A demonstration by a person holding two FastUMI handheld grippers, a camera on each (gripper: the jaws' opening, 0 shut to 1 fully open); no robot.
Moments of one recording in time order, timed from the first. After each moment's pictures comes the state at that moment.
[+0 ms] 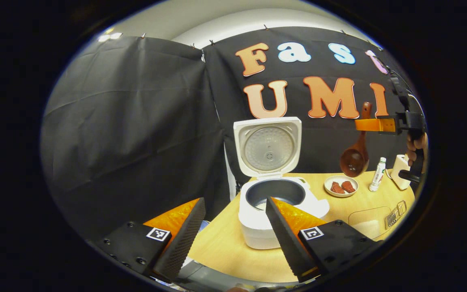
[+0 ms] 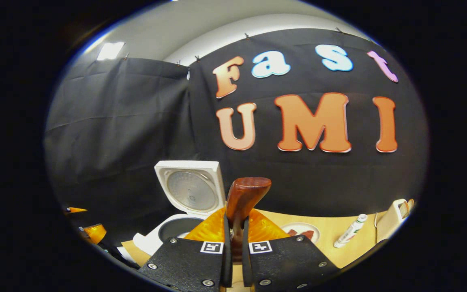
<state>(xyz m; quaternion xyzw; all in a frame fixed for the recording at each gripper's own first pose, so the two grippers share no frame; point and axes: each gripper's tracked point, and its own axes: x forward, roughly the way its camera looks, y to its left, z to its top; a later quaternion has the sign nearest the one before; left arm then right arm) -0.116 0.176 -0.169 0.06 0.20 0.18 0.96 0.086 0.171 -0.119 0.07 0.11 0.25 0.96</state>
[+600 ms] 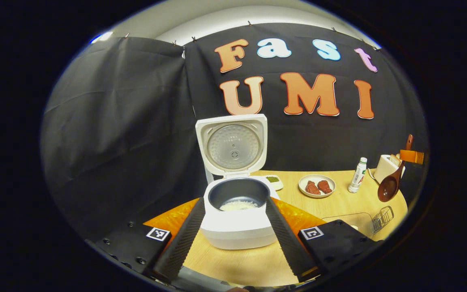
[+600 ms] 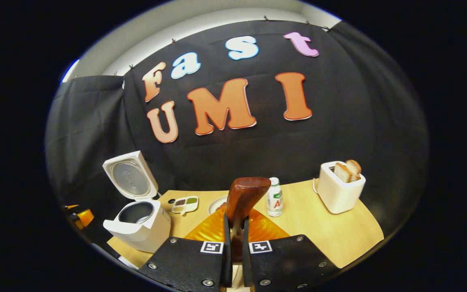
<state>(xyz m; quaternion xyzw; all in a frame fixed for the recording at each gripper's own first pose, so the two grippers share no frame) -0.075 0.095 -0.170 0.05 0.21 0.13 0.97 0.025 -0.058 -0.197 0.13 0.18 0.06 0.97</state>
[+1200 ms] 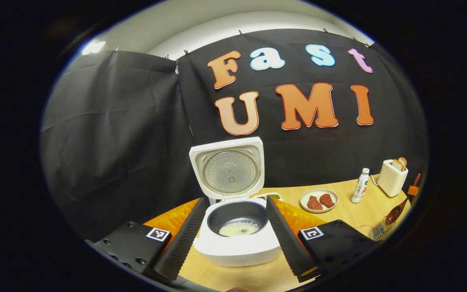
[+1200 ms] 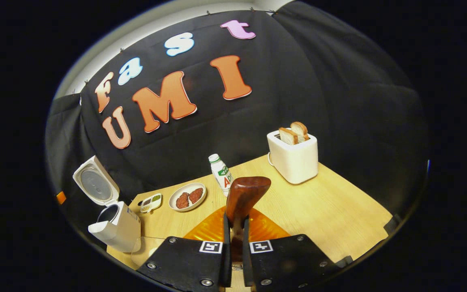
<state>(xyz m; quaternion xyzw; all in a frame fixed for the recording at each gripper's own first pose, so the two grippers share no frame) -0.026 0.097 -0.123 0.08 0.17 0.13 0.97 -0.005 -0.143 -0.305 0.21 0.23 -0.06 0.95</state>
